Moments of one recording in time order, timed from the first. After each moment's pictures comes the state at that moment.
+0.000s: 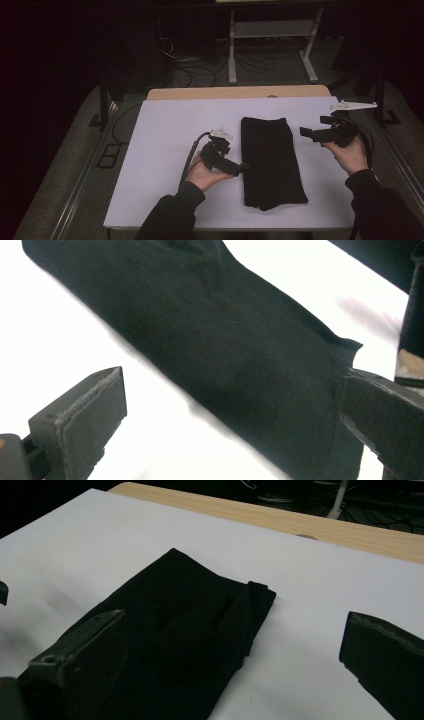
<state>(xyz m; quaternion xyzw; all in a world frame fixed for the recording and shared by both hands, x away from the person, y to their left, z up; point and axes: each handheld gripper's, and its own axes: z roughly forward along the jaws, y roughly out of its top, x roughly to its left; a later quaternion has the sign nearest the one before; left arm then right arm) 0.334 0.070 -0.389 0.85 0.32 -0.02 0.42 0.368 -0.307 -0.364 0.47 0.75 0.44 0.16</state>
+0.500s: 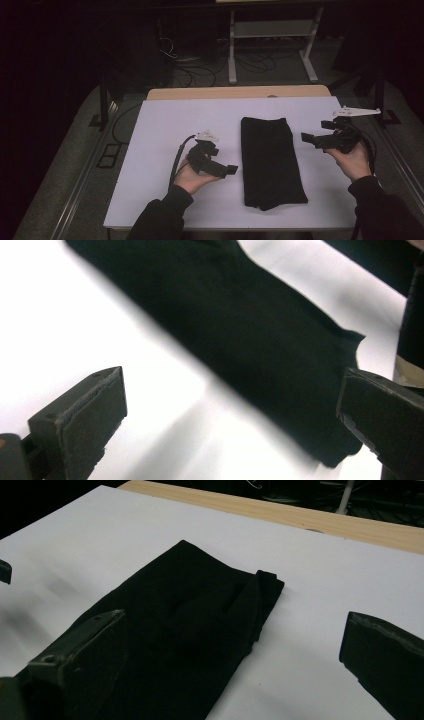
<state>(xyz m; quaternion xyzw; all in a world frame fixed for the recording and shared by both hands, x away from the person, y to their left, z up) 0.328 0.104 -0.394 0.84 0.34 -0.01 0.43 0.352 -0.309 -0.369 0.46 0.75 0.45 0.16</state>
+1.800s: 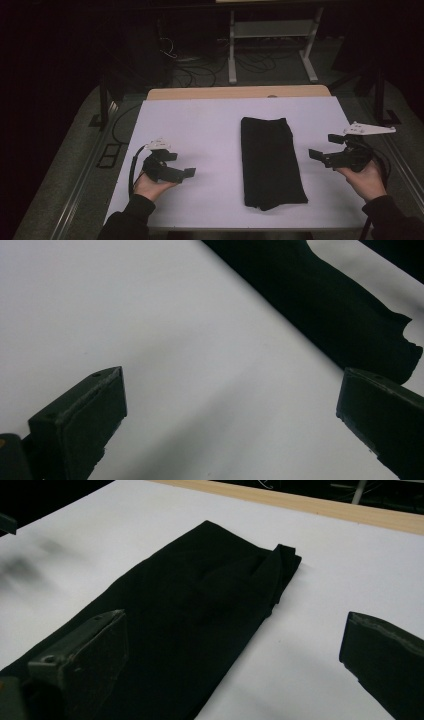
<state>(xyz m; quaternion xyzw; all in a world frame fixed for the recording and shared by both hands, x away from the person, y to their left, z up) 0.307 0.217 -0.401 0.80 0.40 0.04 0.44 0.304 -0.318 -0.374 0.44 0.76 0.46 0.15</state>
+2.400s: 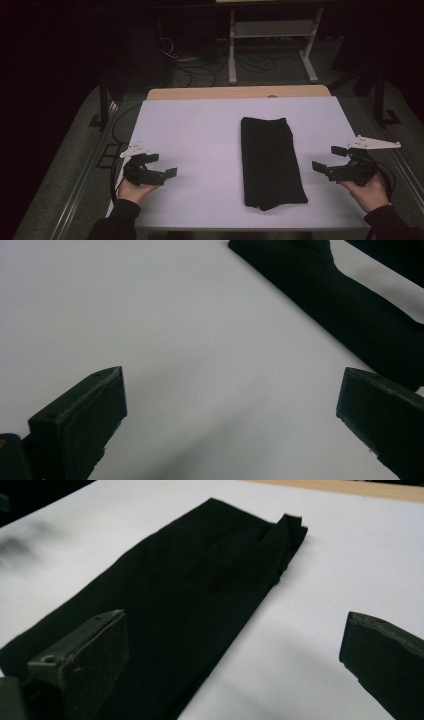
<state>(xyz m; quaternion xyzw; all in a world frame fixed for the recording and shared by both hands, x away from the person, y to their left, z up) 0.295 0.266 -0.409 0.77 0.42 0.09 0.47 0.276 -0.325 -0.393 0.45 0.75 0.46 0.14</state>
